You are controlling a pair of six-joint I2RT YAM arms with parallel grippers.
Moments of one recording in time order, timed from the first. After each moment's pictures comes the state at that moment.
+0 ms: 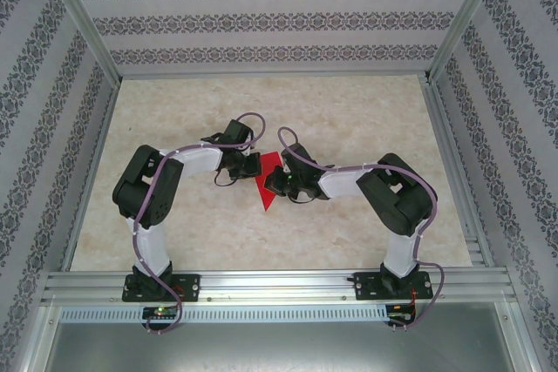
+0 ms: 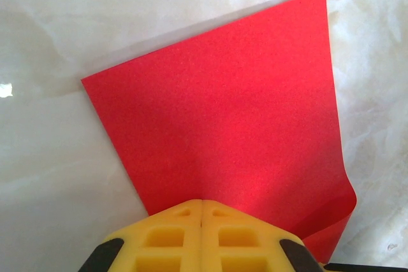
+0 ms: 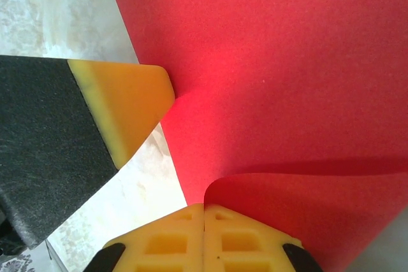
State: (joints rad) left arm -0.48 1.91 1.12 -0.33 0.33 -0.59; right arm 0.71 1.87 0.88 0.16 -0.35 1.05
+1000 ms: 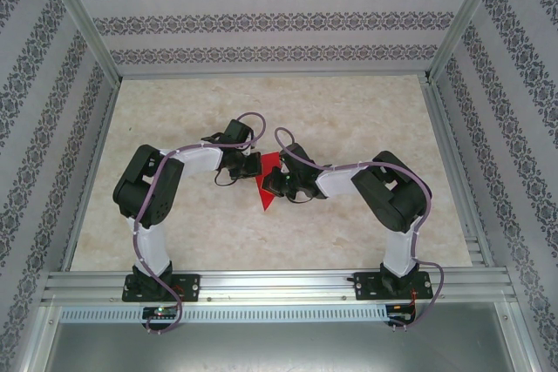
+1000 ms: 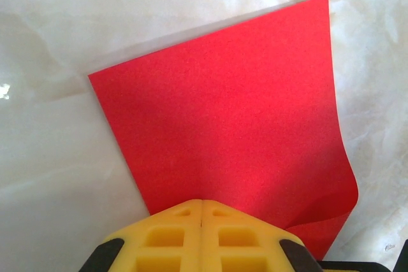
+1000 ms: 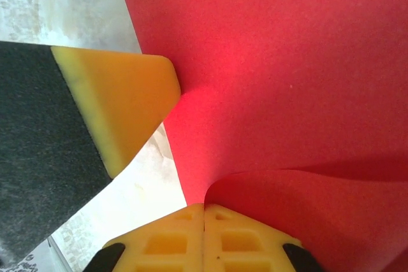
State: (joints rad) left arm -0.48 1.91 1.13 -0.33 0.33 -0.59; right arm 0.71 1.91 0.90 0.18 -0.39 1.03
